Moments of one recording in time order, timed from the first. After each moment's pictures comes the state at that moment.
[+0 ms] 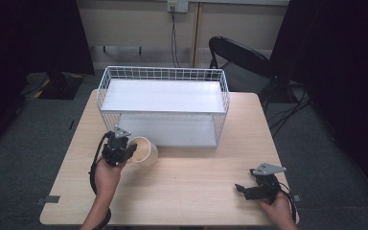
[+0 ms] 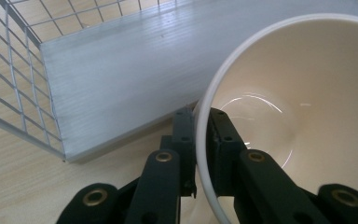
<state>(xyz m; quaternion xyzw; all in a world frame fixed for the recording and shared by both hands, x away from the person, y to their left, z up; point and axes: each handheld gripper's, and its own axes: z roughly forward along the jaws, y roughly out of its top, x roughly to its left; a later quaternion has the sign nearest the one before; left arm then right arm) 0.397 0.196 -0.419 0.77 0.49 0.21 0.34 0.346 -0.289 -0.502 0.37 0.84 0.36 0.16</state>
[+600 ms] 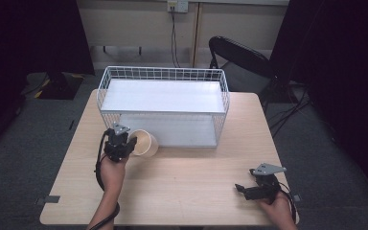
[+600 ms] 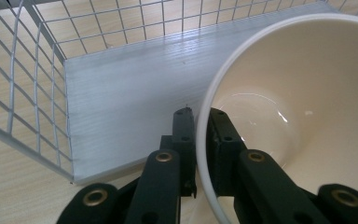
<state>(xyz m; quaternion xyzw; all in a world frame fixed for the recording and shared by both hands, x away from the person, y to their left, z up) 0.410 0.191 -0.424 0.73 0.52 0.25 0.36 0.346 -0.289 -0.502 0.37 0.84 0.36 0.16</state>
